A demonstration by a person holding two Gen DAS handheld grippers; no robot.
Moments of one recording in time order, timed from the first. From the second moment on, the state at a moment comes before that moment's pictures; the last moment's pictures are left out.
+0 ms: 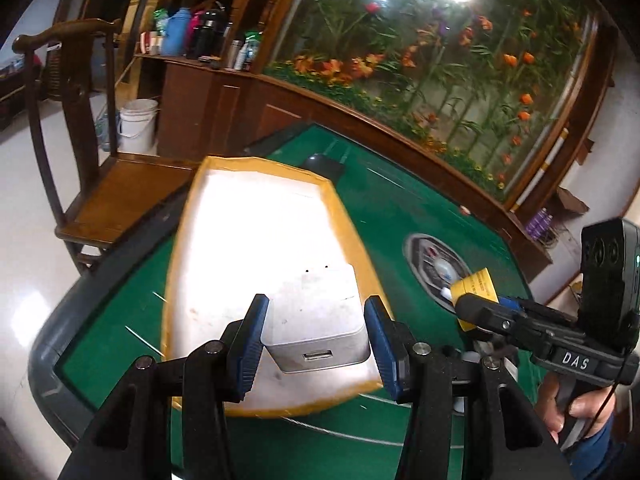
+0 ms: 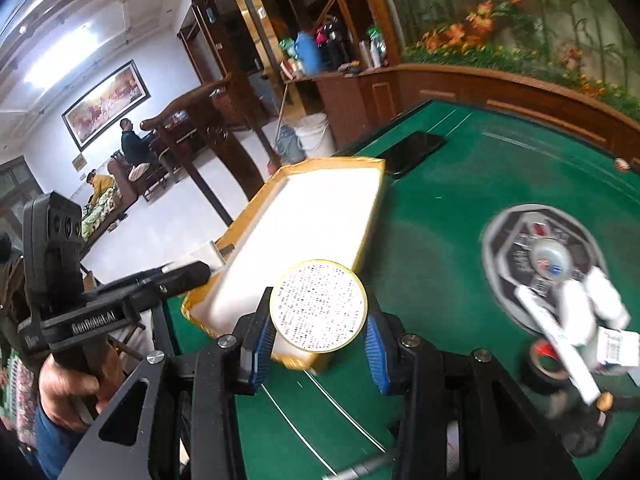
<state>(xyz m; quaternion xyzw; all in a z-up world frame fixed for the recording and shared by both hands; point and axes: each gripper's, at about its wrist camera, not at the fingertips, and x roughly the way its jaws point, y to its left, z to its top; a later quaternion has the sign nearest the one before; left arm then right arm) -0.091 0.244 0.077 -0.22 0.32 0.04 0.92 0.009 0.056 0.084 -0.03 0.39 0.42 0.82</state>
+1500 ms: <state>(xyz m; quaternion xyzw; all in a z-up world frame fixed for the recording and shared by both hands) 0.033 0.302 0.023 -0.16 0.41 0.13 0.89 0.143 0.247 0.030 -0.08 0.48 0.33 0.81</state>
